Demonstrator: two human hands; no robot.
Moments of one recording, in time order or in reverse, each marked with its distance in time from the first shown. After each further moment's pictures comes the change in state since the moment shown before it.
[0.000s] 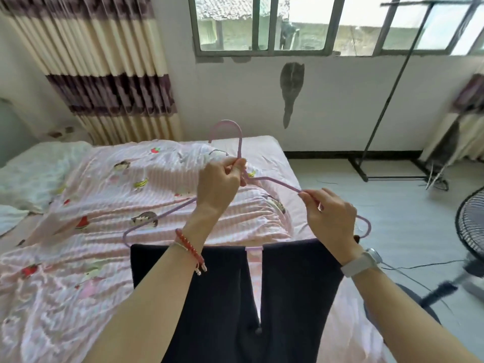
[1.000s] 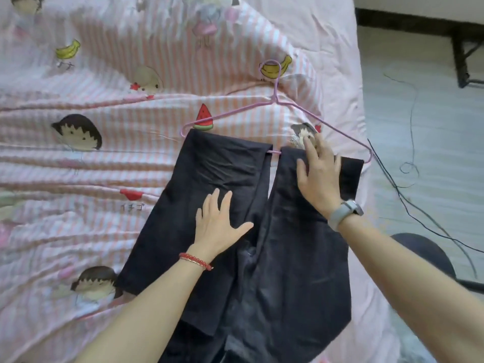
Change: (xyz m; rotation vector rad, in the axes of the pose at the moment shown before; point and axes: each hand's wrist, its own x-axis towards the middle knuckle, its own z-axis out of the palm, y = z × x) left_hand -0.033 -0.395 0.216 0.714 -0.696 -0.606; right_hand -0.060 0.251 0.365 -0.091 -0.808 0.287
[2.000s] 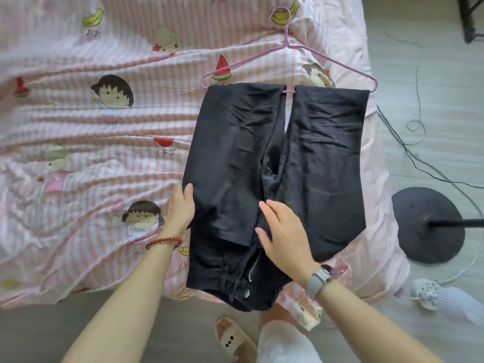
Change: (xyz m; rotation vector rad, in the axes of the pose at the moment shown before) left_hand -0.131 -0.113 -0.023 -0.555 0.220 -0.341; right_hand -0.279 -0.103 0.018 0.015 -0.085 -0.215
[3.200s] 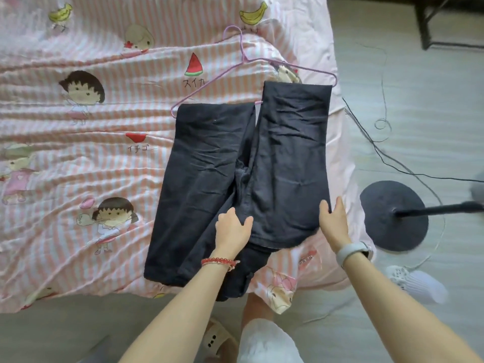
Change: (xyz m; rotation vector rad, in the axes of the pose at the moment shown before) left_hand -0.107 0.042 0.116 0.159 -0.375 -0.011; right_hand -0.031 0.136 -0.035 0.617 0.025 1.054
